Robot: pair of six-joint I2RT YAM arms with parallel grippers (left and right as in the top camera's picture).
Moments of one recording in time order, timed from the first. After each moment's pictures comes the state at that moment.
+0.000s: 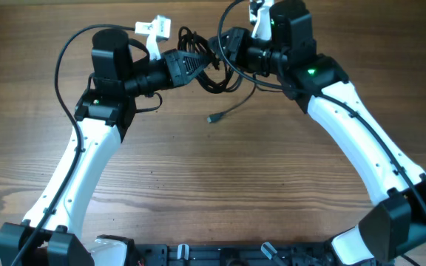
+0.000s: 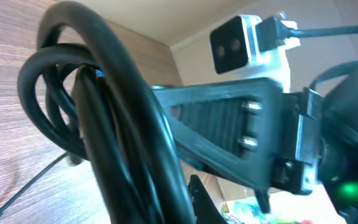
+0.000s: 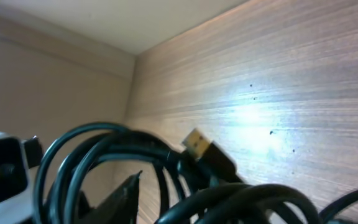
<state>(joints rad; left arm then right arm) -0.18 1.46 1.13 -0.04 0.91 -0.73 0.41 1.69 1.48 -0.31 -0.49 0.81</state>
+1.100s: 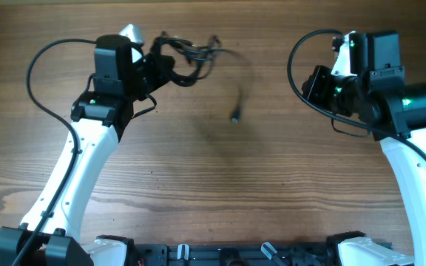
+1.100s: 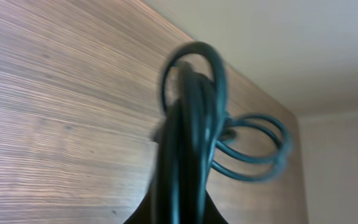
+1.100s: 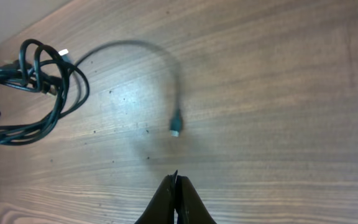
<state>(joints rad) -0.17 1.45 1.14 -0.31 0.30 -0.71 0.18 1.36 1.48 -1.06 -0.20 0.48</state>
